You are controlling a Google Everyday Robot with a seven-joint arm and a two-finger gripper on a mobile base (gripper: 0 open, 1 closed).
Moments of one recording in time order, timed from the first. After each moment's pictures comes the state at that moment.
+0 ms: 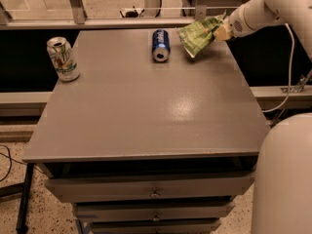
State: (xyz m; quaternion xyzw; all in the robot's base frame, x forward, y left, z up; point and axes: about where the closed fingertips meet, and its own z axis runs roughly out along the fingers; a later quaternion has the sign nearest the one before) arm 0.811 -0.234 0.891 -0.34 0.84 0.03 0.42
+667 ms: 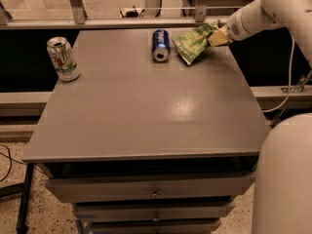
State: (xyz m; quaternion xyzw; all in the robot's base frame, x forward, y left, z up) arm 0.810 -0.230 0.879 -0.33 0.85 0.04 0.41
